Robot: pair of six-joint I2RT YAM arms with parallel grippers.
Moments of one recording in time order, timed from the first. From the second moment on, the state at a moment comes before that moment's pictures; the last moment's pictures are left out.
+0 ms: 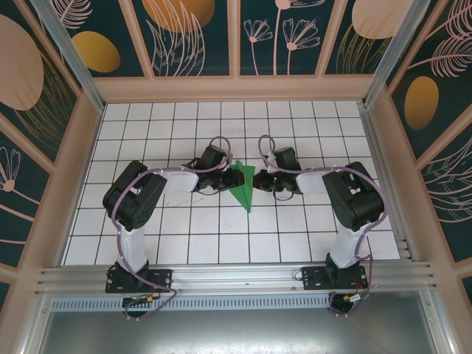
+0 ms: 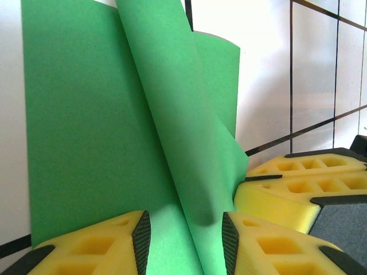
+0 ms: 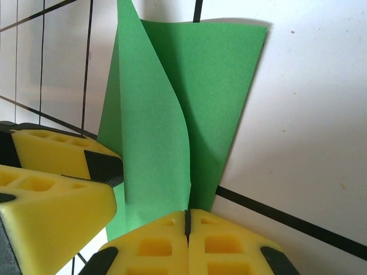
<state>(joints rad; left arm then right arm) -0.60 1.95 1.03 0.05 0.40 -0.79 0.46 1.82 0.82 0.12 -0.52 0.54</state>
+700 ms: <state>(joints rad) -0.60 1.94 1.03 0.04 0.40 -0.77 0.46 1.84 0.86 0.05 -0.51 0.52</state>
